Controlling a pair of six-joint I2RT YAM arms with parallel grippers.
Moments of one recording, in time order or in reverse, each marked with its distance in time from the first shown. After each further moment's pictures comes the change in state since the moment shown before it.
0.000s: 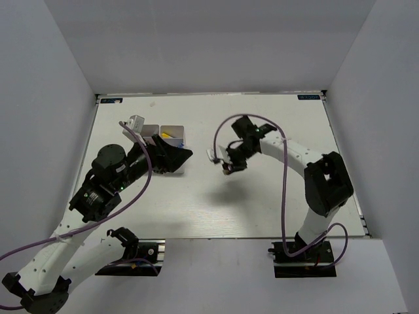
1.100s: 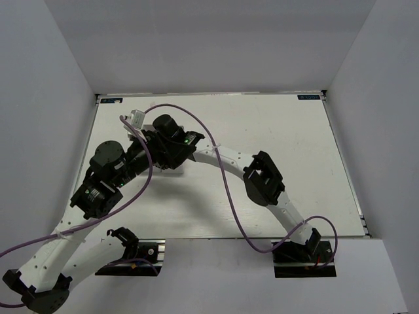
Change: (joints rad) left arm 0.000 0.033 0.028 0.105 0.071 0.009; right arm 0.419 0.591 0.835 0.577 0.095 0.962
